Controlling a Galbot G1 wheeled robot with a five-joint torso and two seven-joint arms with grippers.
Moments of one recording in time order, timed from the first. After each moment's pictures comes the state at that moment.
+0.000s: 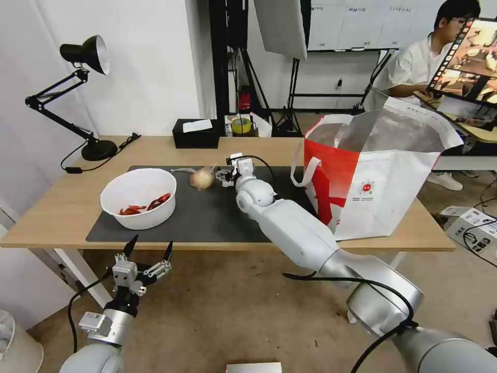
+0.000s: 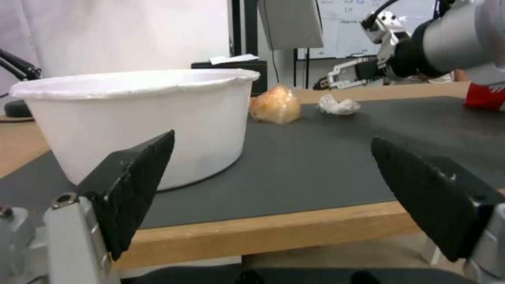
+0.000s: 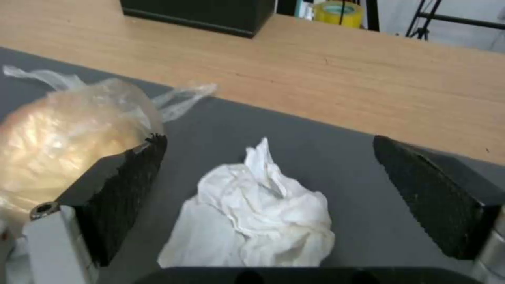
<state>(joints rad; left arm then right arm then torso) 1.63 -1.16 -0.60 -1.97 -0.35 -0.29 0.06 -0.20 1.52 -0.38 0.97 0.72 -0.35 0.40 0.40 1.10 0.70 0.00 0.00</state>
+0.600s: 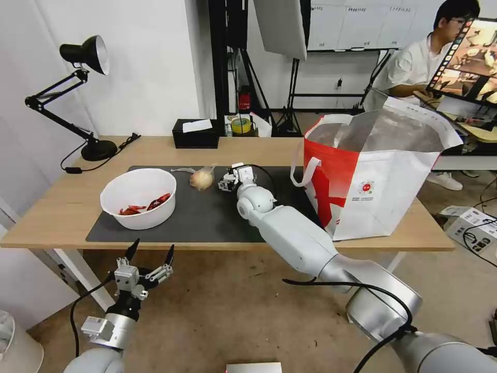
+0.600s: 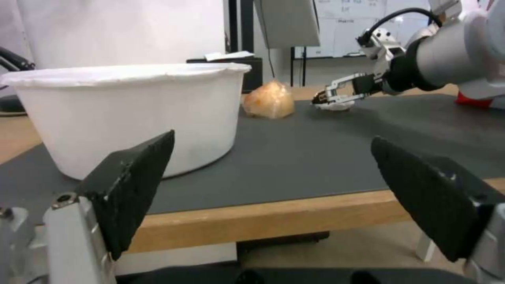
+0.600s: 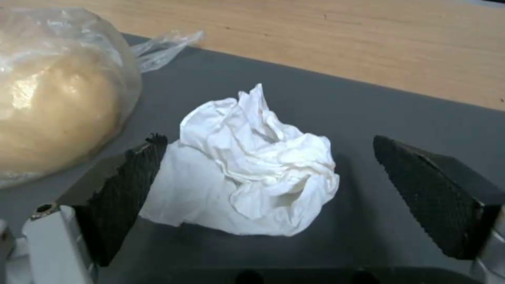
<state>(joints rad) 1.65 -1.17 -0.59 -1.96 -0.34 -0.31 0.07 -0.23 1.52 -0.37 0.94 0.72 -0.35 0.39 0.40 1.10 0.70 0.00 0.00</state>
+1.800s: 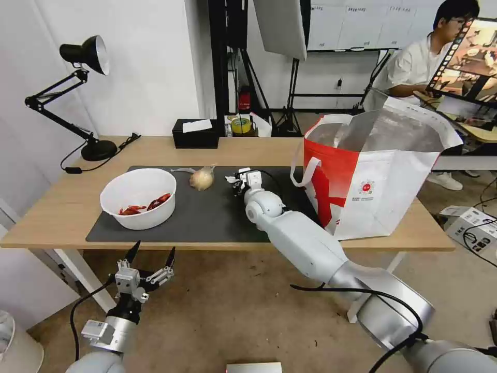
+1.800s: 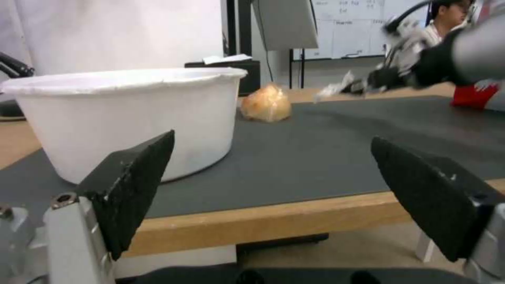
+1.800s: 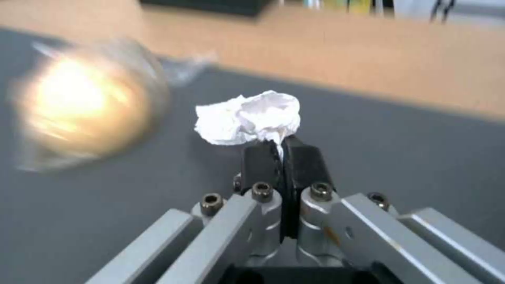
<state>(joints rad) 1.66 -1.17 -0.59 -1.98 -0.33 -0.31 0.07 -0.32 1.36 -0.38 1.22 0.76 -0.32 0.37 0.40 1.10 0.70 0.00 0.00</state>
